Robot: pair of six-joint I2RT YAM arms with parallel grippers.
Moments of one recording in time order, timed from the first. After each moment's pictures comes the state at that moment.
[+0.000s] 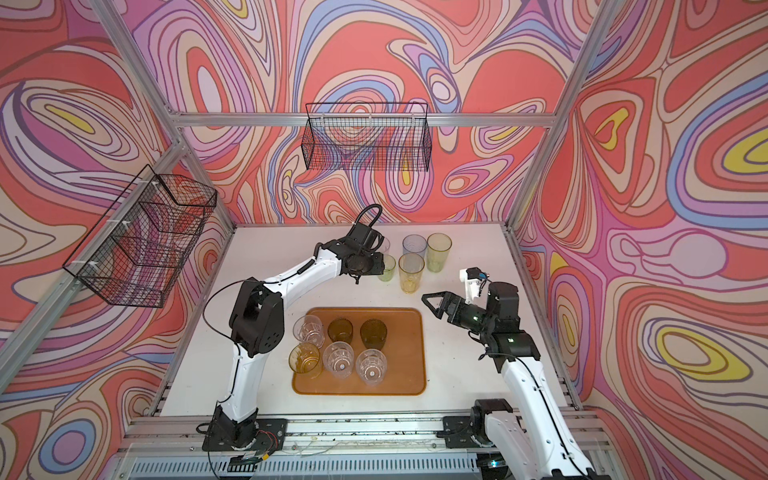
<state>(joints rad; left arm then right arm) -0.62 2.19 1.89 -0.63 0.00 -0.55 -0.01 0.83 0.64 -0.34 -0.76 0.57</state>
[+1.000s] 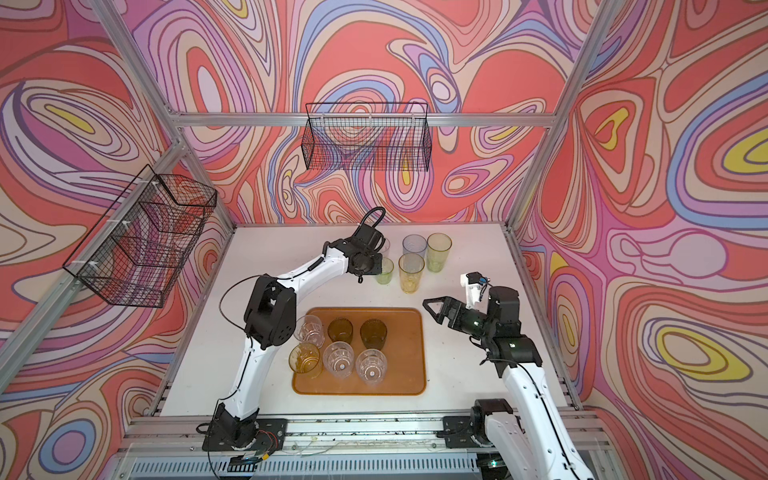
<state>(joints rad) -0.61 2.31 2.00 -0.69 -0.09 -0.53 -0.01 0.79 0.62 -0.41 -0.72 0.54</state>
